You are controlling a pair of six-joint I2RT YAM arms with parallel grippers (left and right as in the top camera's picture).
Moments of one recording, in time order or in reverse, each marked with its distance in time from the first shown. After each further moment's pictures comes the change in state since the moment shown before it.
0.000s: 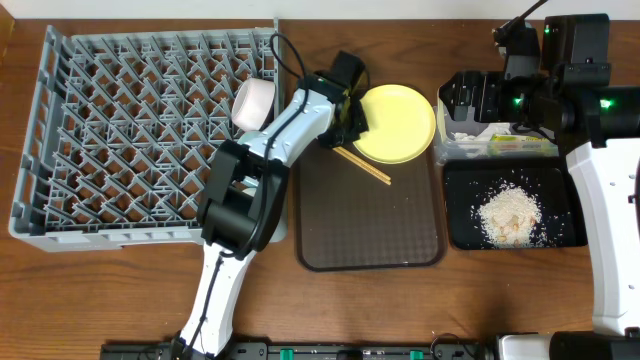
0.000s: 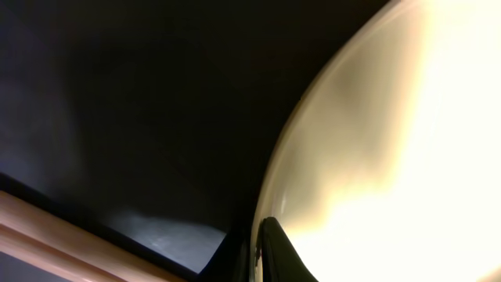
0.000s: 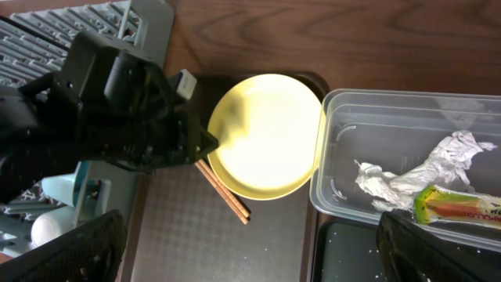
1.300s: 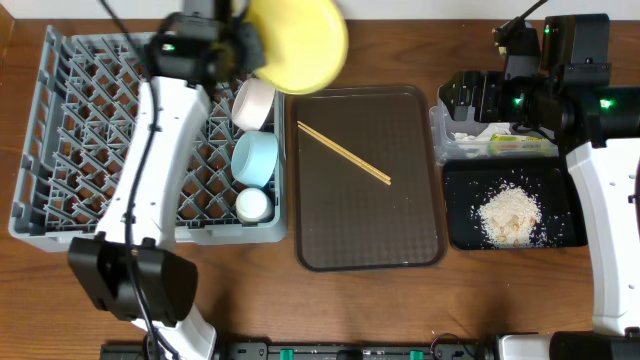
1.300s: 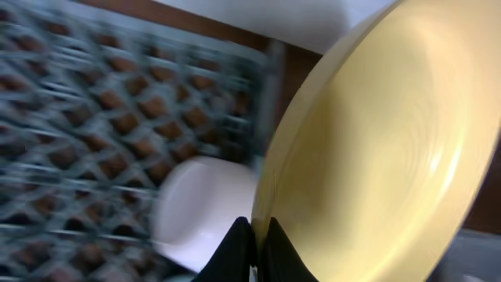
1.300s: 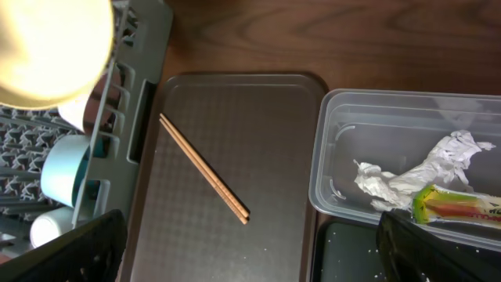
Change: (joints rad) left arm 0.340 -0.529 -0.003 -0.103 -0.201 0.359; right arm 0.000 0.000 0.000 0.000 0.003 0.000
